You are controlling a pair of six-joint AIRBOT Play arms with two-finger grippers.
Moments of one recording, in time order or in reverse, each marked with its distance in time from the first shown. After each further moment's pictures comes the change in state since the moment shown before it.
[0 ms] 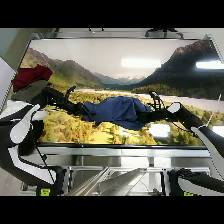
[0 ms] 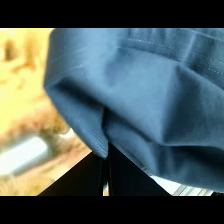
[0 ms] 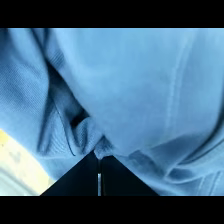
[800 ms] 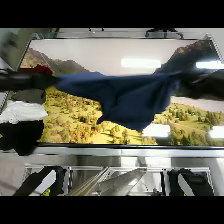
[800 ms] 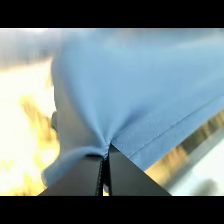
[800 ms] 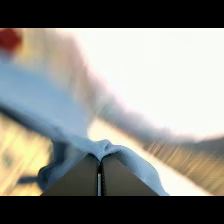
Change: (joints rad) left arm 0.151 0.789 0.319 -0.108 0.123 -0.064; right arm -0.277 0.647 0.554 -0.081 0.292 -0.037
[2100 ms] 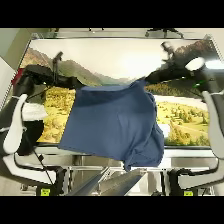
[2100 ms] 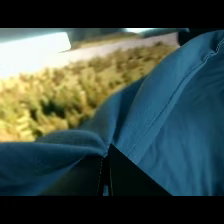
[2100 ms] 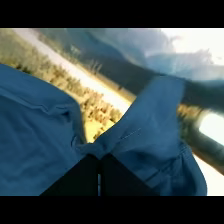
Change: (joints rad) left arm -0.157 -0.702 -0.016 0.031 -0.221 0.083; right arm 0.131 -0.925 0.209 -0.001 -0.052 -0.101
